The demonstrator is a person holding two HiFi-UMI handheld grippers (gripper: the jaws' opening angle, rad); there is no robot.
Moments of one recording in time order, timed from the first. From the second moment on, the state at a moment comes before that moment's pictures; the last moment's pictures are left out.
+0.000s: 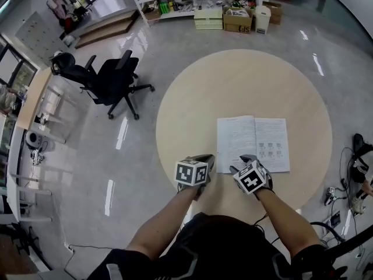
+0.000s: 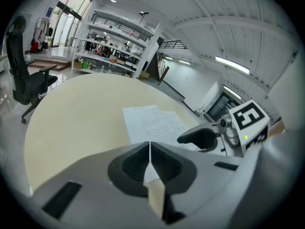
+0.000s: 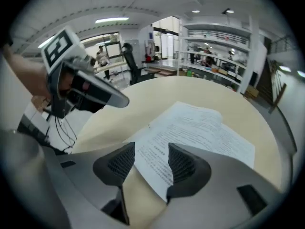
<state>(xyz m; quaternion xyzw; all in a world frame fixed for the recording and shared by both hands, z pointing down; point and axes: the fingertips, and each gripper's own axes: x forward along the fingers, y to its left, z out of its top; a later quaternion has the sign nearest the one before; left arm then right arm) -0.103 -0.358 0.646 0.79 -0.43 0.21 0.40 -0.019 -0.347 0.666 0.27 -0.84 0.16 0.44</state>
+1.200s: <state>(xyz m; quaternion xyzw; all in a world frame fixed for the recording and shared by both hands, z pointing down) -0.121 -0.347 0.650 0.78 -0.42 0.19 0.41 -0.050 -0.310 0.717 0.12 -0.78 -0.21 0.57</state>
